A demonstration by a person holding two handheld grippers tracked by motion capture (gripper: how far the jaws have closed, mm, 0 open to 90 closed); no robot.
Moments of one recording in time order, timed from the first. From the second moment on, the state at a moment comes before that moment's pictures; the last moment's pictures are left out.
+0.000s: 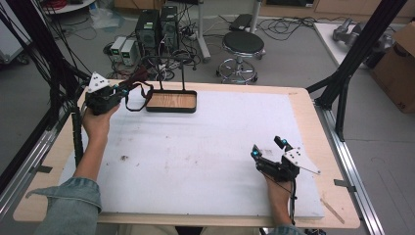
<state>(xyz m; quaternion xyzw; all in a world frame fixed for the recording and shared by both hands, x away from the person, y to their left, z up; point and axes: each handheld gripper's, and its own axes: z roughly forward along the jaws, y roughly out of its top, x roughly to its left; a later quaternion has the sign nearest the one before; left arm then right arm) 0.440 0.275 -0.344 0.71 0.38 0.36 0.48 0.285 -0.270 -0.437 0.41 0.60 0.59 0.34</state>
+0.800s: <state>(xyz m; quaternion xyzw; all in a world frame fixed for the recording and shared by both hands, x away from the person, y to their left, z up) 0.473 0.272 -0.326 0.68 0.41 0.35 0.50 0.286 -0.270 -0.437 0.42 0.60 0.59 0.34</state>
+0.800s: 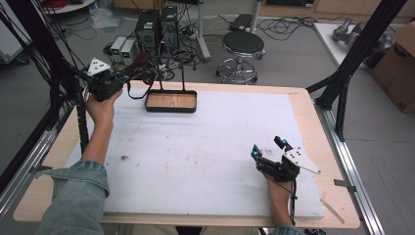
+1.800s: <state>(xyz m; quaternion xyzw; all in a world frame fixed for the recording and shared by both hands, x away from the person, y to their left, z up) 0.497 0.278 -0.350 0.66 0.47 0.33 0.49 0.285 -0.269 -0.437 0.42 0.61 0.59 0.34</state>
